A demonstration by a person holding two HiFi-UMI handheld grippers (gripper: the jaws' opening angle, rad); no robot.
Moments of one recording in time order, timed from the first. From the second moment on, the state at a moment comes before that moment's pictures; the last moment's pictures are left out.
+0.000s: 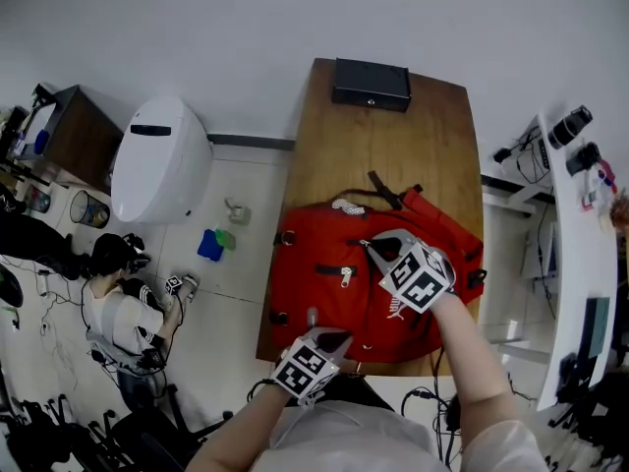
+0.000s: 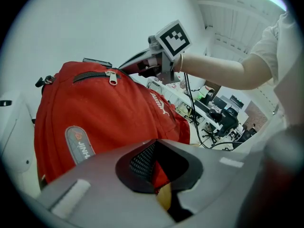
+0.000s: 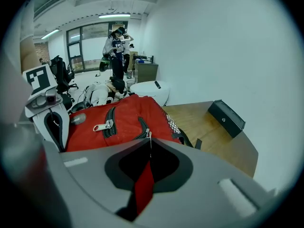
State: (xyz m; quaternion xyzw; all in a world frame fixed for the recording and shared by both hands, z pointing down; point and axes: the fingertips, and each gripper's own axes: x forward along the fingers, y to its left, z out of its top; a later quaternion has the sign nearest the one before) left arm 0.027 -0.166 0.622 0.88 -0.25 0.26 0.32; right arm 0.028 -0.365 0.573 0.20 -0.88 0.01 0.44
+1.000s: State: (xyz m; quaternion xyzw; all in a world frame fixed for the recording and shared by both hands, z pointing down) left arm 0.001 -0.164 0.483 0.90 -0.38 0.12 0.16; right arm 0.120 -0.220 0.463 0.37 -0.91 0.07 0.15
